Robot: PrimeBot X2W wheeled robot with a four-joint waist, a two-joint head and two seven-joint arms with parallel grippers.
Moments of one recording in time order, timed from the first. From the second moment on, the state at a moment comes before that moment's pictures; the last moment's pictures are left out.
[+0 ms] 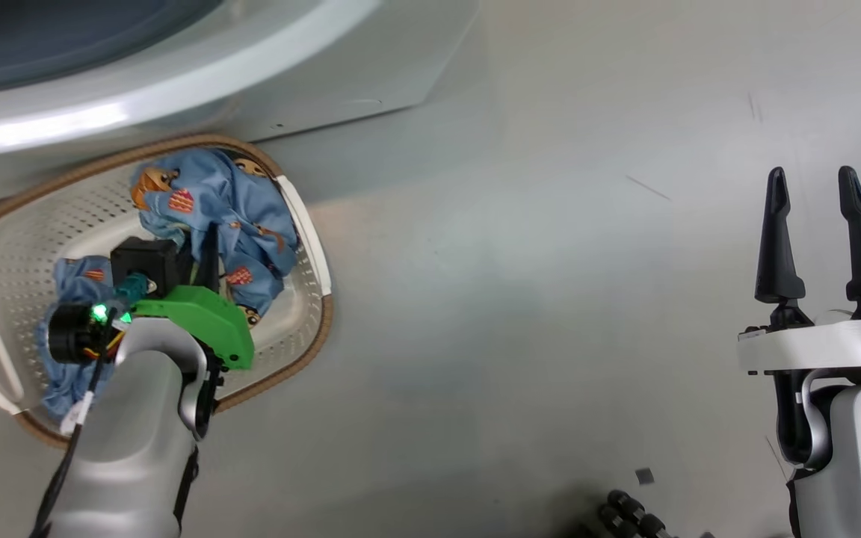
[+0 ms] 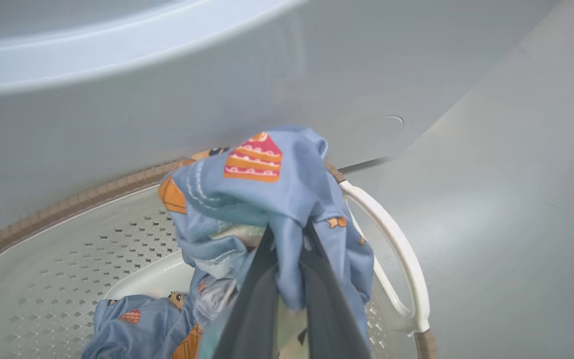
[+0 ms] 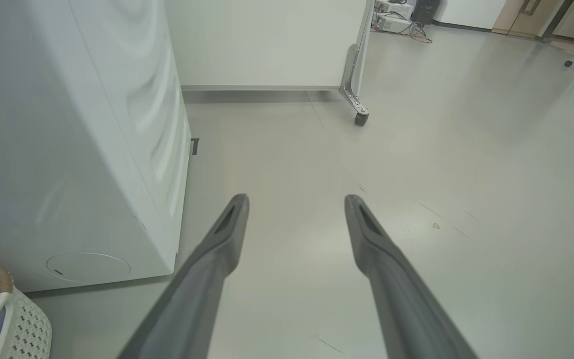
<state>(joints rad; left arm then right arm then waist) -0.60 0.08 -0.25 0.82 -0.31 -0.05 -0.25 -0.20 -0.03 -0.04 0.04 0.13 0.08 -0.26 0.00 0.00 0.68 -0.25</state>
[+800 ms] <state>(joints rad) -0.26 0.05 -0.15 0.40 -0.32 -0.02 -0.26 -0.06 -0.06 -0.08 0.09 0.09 0.10 -0.26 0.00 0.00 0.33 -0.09</state>
